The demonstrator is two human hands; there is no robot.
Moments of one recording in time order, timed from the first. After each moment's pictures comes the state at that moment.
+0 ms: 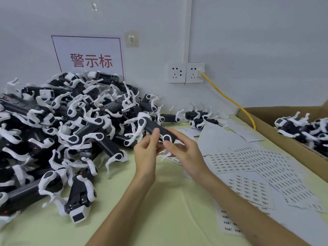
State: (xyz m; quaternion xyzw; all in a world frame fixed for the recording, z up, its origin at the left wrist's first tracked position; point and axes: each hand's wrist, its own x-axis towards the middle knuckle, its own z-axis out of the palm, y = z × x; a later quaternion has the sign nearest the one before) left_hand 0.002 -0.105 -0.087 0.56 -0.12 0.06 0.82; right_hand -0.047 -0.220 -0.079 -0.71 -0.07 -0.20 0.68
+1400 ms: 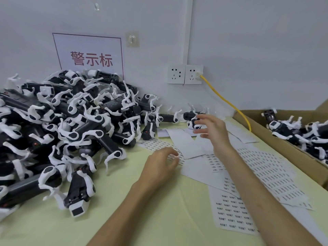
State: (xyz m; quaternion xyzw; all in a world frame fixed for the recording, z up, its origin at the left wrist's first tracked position) left_hand -0.007 -0.106 -0.106 0.87 -0.31 0.06 0.37; right_hand -0.033 -0.296 -0.034 -0.71 0.14 -0.27 0.64
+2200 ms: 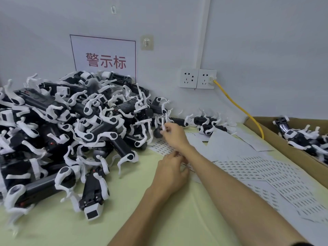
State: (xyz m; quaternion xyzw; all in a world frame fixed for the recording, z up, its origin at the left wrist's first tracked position) left_hand 0.004 -0.107 -0.116 0.90 -0.31 0.07 0.30; right_hand 0.103 -0.215 -0.082 -0.91 0.02 -0.20 0.37
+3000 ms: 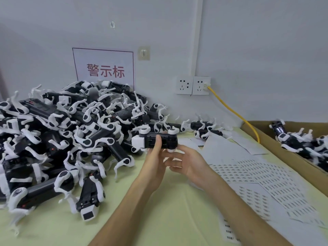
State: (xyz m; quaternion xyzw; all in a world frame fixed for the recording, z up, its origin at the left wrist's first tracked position) left_hand -0.001 -0.098 -0.078 0.50 -0.12 -0.15 0.85; right_hand -0.031 -0.224 -0.068 -0.59 0.03 0.02 0.81
